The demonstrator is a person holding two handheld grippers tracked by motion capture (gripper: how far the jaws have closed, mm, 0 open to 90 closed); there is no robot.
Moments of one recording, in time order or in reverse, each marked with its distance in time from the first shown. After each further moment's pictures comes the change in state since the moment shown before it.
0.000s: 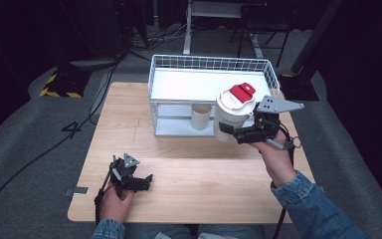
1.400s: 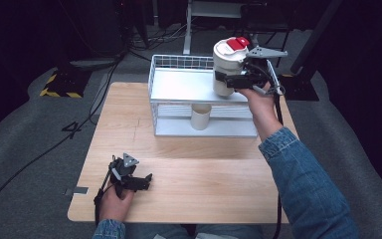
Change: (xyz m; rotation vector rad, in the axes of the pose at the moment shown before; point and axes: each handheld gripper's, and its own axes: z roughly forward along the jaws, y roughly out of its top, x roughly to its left) left arm 0.001 0.000 0.000 -0.001 0.005 -0.012; right arm -0.099 0.056 0.068 0.030 -0.201 0.077
